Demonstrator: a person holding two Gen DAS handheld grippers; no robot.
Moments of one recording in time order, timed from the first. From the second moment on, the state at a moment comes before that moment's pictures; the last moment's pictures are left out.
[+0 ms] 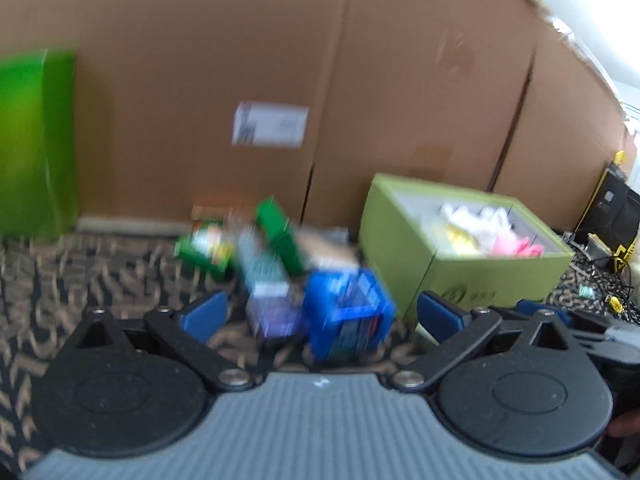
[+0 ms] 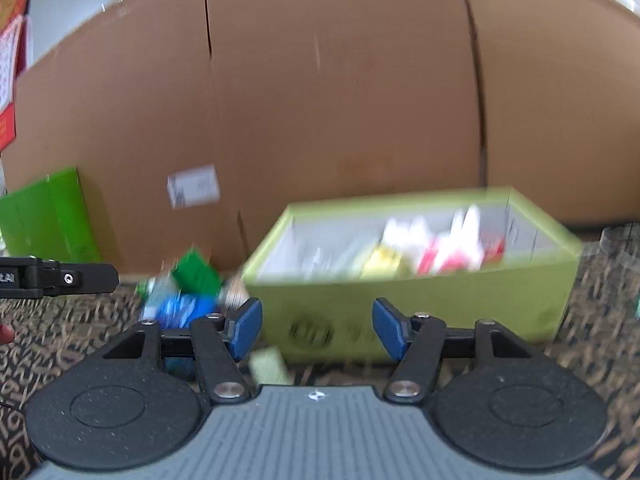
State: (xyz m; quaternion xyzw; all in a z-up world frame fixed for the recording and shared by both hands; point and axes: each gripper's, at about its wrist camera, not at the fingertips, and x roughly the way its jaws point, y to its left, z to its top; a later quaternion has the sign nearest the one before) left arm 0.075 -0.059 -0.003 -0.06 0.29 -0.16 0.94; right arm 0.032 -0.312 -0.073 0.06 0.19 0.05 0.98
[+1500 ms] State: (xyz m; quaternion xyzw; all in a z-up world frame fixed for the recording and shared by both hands) left arm 0.055 -0.062 -0.026 0.03 0.33 -0.21 0.92; right arm 0.005 -0.248 -0.110 -0.01 0.30 0.12 0.94
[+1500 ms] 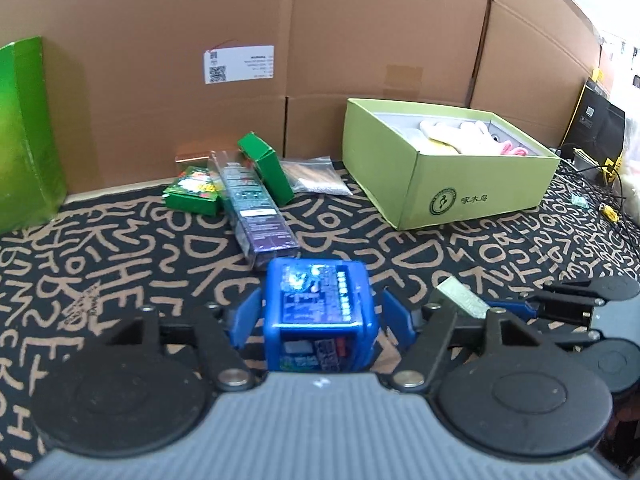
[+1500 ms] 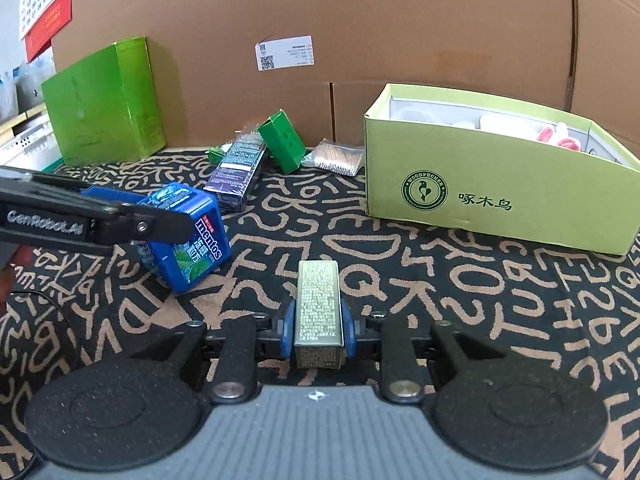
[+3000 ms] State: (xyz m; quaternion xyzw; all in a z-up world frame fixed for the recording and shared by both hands) left arm 0.159 -0.253 0.038 0.04 0.28 -0.28 0.92; right arm 0.061 -0.414 -0.024 0.03 0.17 -0.07 0.98
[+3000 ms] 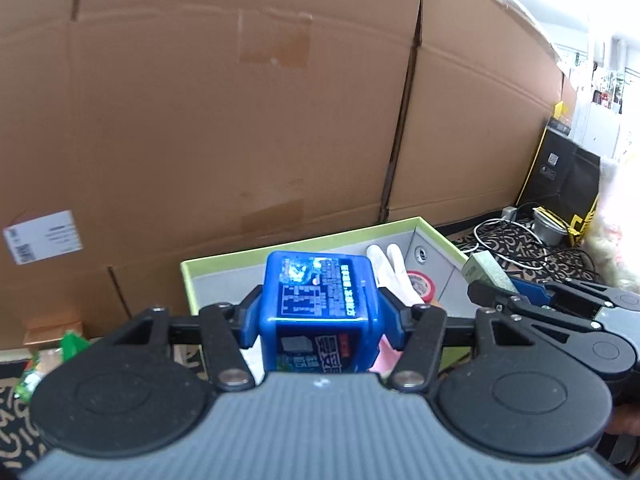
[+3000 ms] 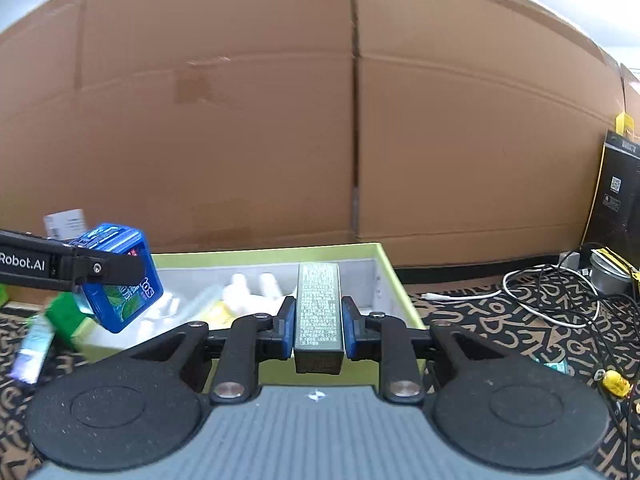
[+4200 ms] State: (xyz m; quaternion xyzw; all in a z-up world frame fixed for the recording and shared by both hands) left arm 0.104 -0.163 0.035 0.02 0.23 -0.23 0.95; right arm 0.025 -0.362 -0.026 0.00 0.09 -0.05 0.99
